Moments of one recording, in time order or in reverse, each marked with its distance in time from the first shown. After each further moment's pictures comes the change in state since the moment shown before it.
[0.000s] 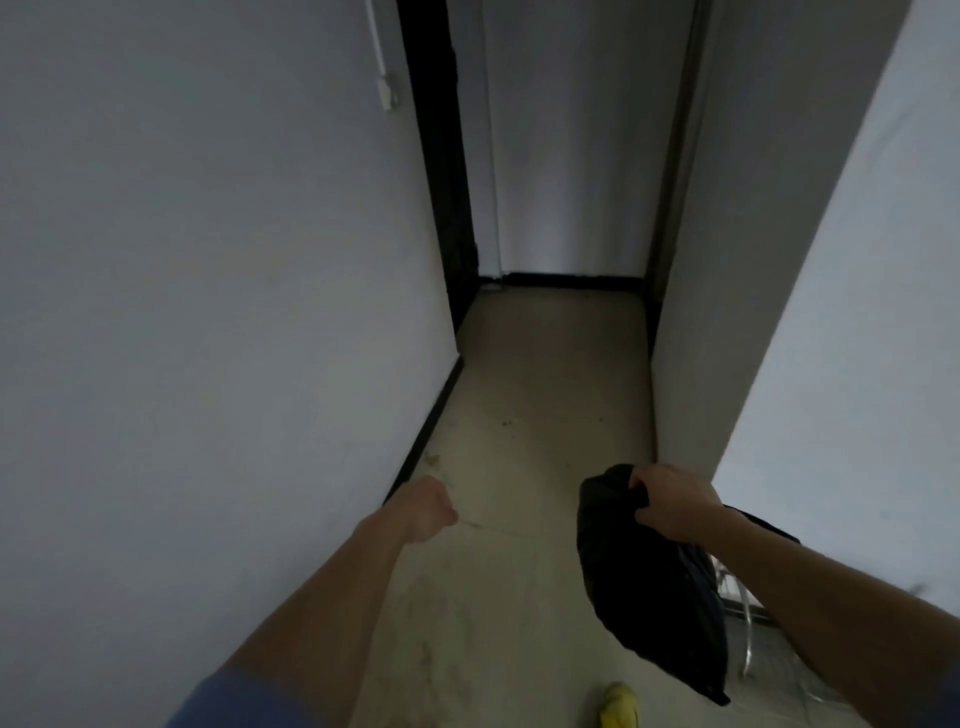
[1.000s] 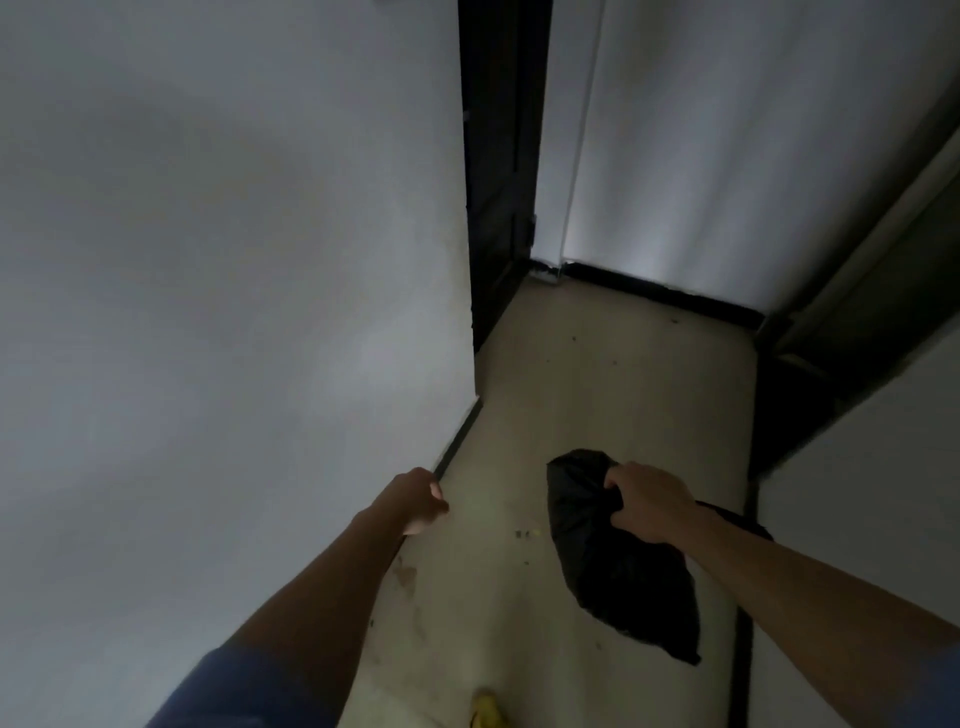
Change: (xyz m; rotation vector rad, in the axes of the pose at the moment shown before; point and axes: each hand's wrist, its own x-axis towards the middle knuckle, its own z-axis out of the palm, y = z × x) left_hand 0.721 0.072 -0.325 -0.087 0.052 -0.236; right_hand 0.826 -0.059 -0.157 -0.160 -0.247 -0.219
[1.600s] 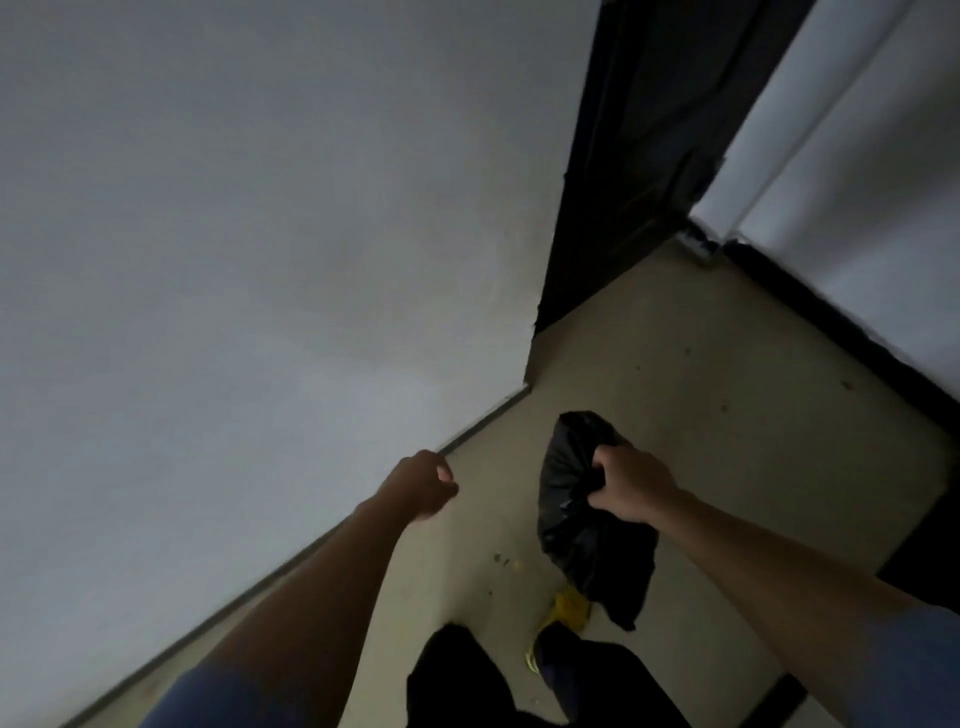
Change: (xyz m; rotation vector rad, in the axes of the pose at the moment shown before) left_hand 0.295 0.104 -0.046 -0.321 0.059 -0.388; right_hand 0.421 0.055 -0.109 -0.119 -0.321 -0.302
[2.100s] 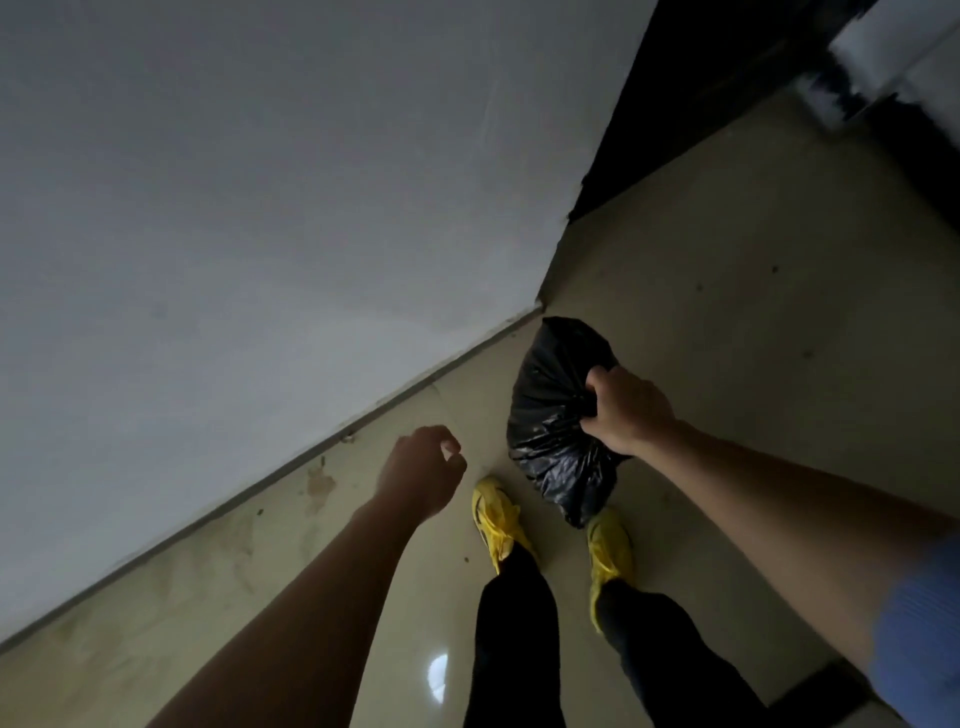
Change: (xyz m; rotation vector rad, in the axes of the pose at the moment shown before) left_hand 0.237 -0.032 0.136 -0.100 0.043 -0.109; right_hand 0.291 0.052 0.086 -0.067 -0.001 -0.035
